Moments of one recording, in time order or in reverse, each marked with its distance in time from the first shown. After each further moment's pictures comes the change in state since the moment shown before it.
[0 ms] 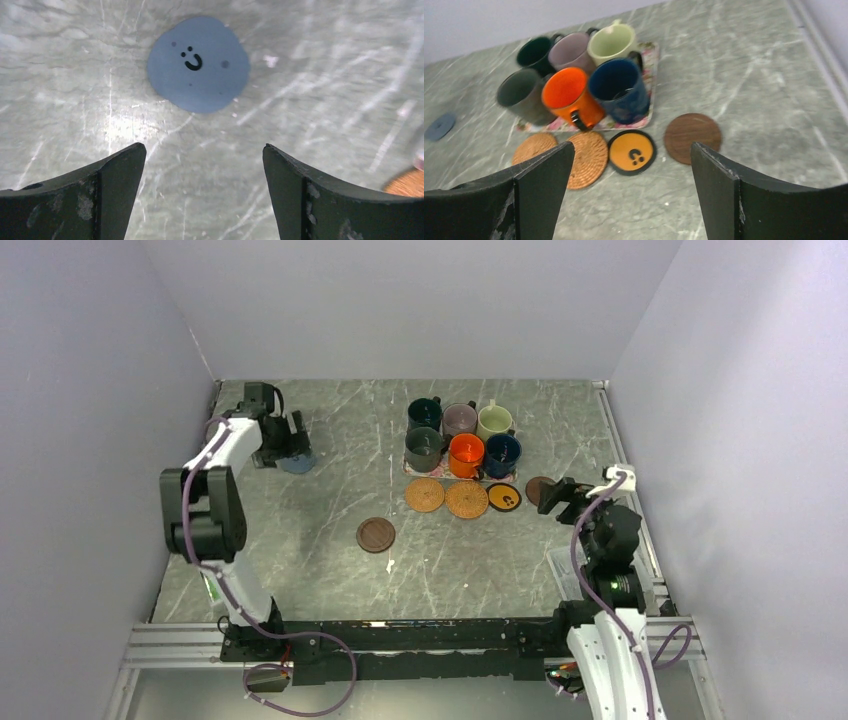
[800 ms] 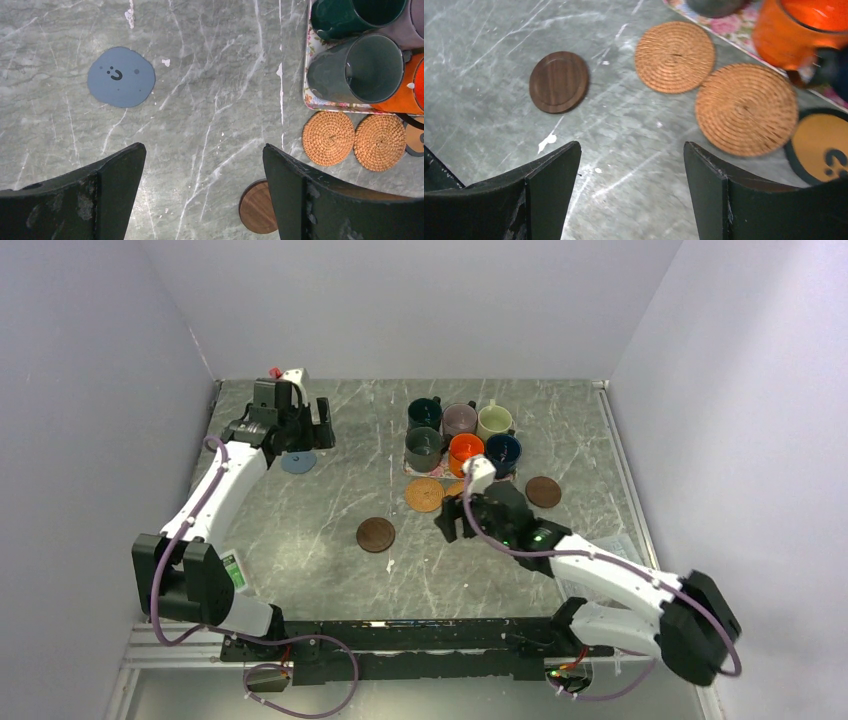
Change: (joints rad) left arm -0.208 -0.416 -0.095 0.040 0.013 0.035; right arm 0.772 0.633 0.142 0.159 0.088 0.003
